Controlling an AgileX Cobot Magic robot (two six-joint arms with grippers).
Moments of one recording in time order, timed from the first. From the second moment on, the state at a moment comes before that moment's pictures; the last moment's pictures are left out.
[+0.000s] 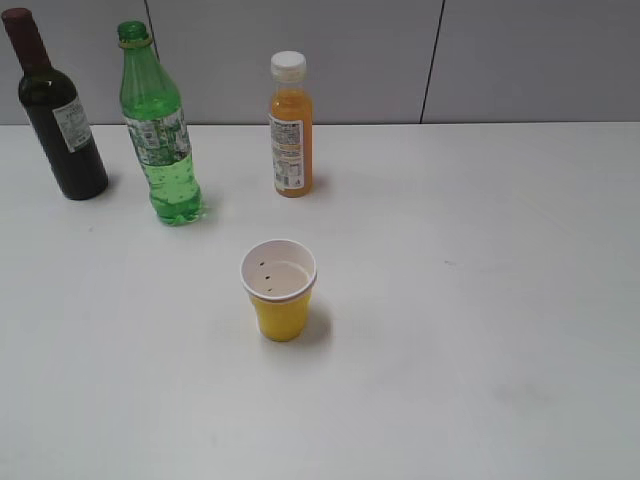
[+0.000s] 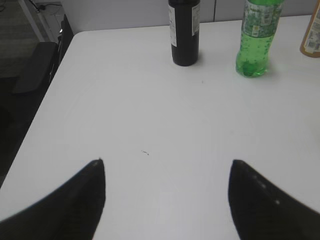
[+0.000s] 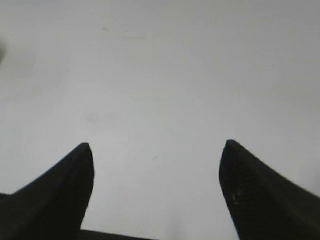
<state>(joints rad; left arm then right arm) -0.03 0.01 -0.51 -0.03 1.04 0.07 0.08 0.20 -0.42 0.07 0.93 -0.09</state>
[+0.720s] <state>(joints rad) -0.03 0.01 -0.51 -0.03 1.04 0.07 0.08 0.00 -0.41 0.07 0.94 -0.09</state>
